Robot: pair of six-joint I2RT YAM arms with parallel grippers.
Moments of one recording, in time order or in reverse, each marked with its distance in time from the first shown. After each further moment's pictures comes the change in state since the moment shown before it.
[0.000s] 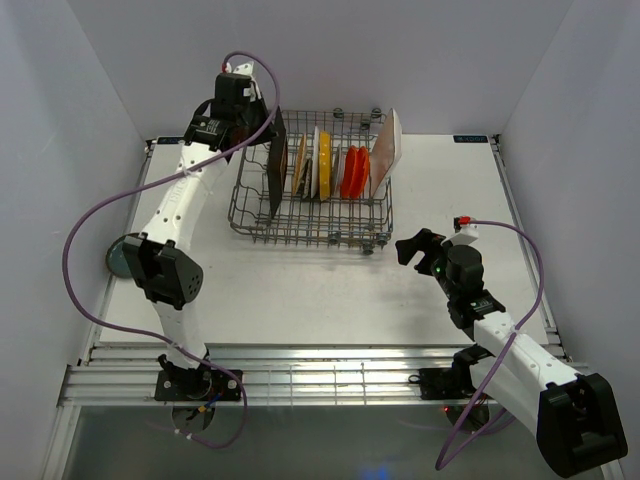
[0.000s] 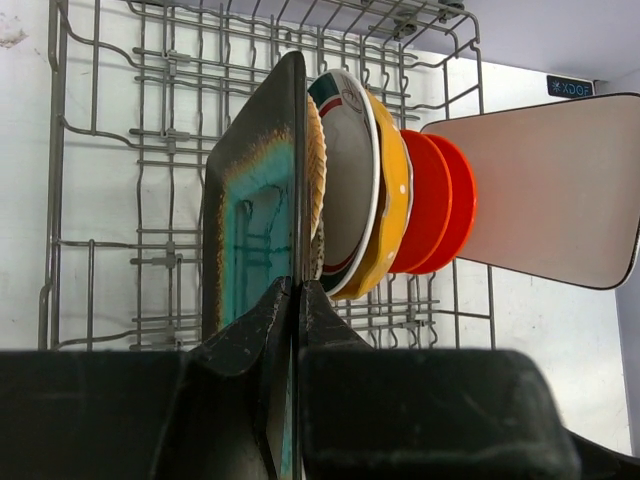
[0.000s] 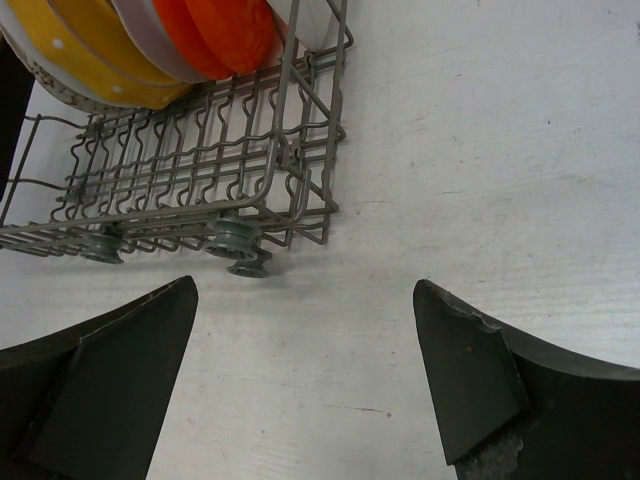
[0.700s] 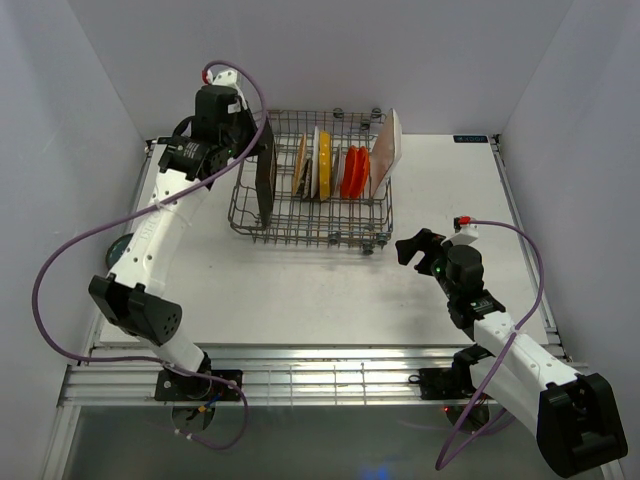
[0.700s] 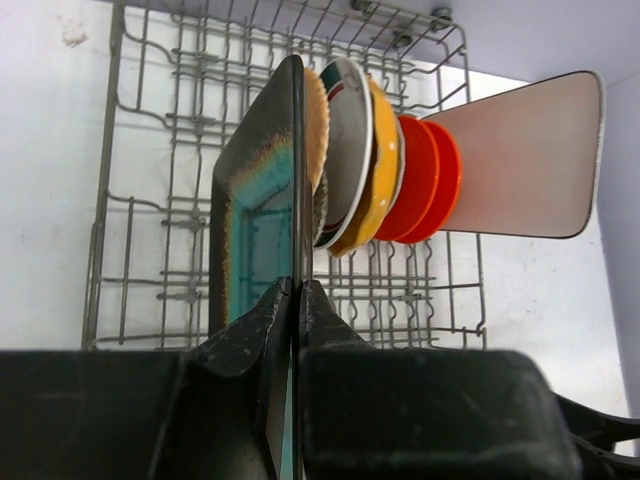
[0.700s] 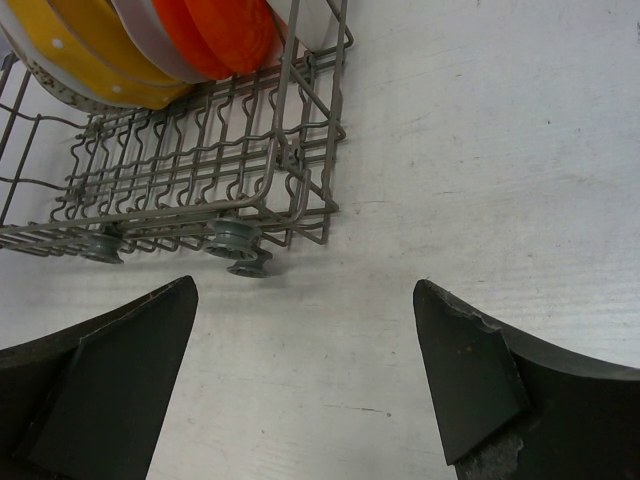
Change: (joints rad) left arm -0.045 -0.285 -0.230 -0.007 -0.122 -0.003; right arm 0.000 0.000 0.000 0.000 0.000 0.000
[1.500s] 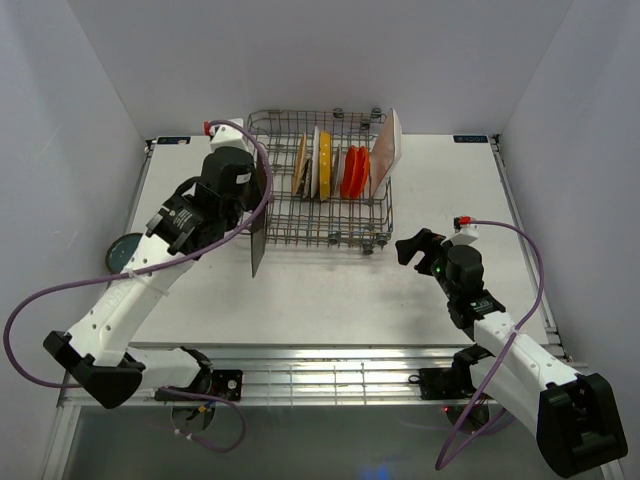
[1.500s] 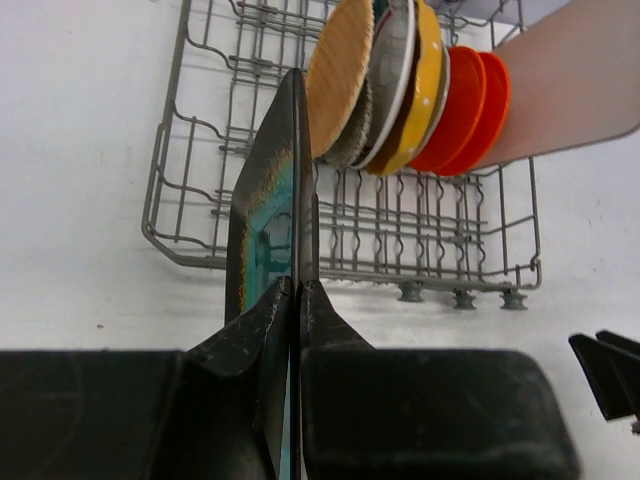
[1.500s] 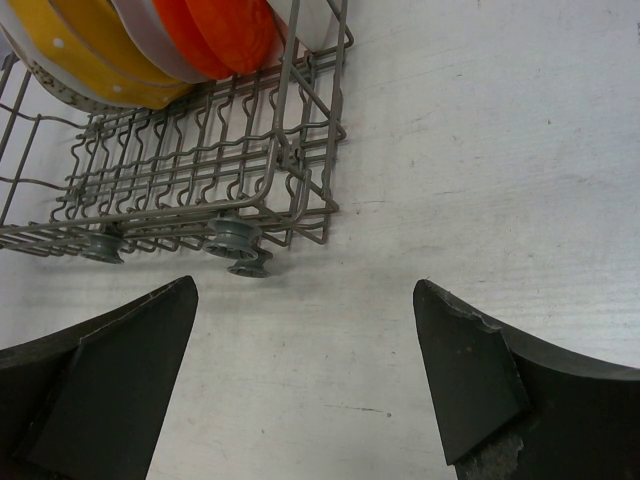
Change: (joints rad) left arm -0.322 -0.367 -0.349 -0.043 -0.400 -0.040; right arm 0.000 0.000 0.000 0.000 0.000 0.000
